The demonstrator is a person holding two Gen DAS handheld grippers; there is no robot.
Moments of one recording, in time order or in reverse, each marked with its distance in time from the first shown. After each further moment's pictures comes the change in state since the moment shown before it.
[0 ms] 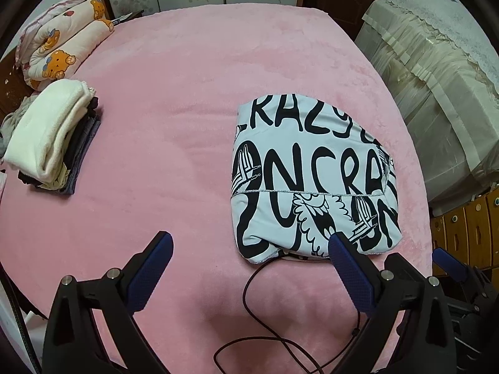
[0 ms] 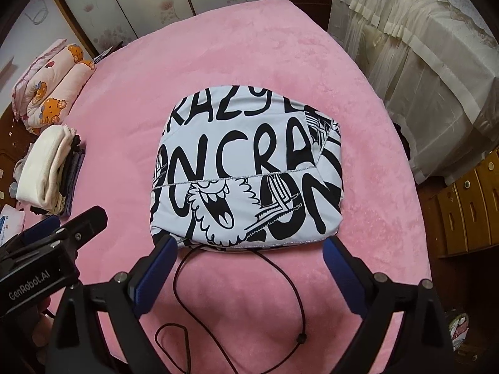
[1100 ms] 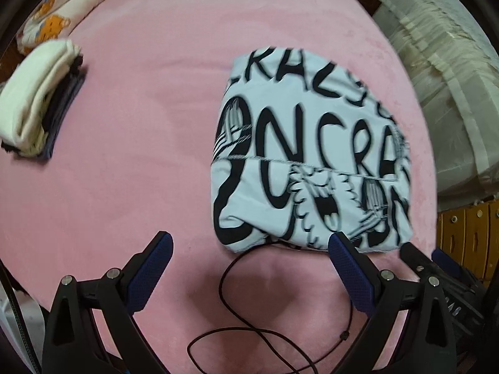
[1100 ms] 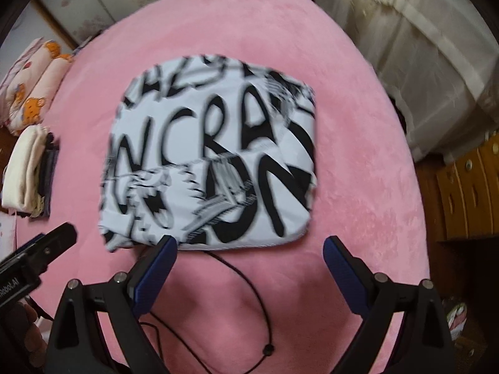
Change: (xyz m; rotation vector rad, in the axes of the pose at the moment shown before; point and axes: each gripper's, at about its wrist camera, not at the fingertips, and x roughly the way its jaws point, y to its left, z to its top) left arm 0.074 -0.011 -0.006 -0.082 0.171 -0.022; right arm 0.063 -0.067 0.007 0.065 0.141 -0.030
